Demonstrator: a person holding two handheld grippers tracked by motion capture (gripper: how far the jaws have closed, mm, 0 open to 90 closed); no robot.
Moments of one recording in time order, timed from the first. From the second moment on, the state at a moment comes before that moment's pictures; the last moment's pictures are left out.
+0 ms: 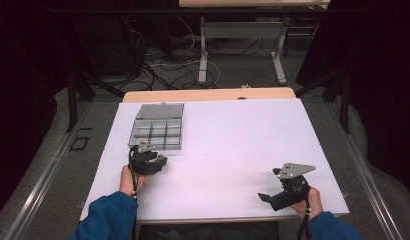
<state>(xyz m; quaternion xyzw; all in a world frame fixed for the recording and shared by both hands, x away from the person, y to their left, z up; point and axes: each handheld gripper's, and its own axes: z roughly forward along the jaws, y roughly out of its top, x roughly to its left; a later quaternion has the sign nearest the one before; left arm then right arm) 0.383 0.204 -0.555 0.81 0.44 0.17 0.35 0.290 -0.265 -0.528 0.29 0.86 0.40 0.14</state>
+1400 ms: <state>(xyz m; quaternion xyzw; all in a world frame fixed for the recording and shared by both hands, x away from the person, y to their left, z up) 0.377 0.220 -0.539 0.80 0.44 0.21 0.34 0.288 -0.264 -0.528 0.30 0.85 0.41 0.14</state>
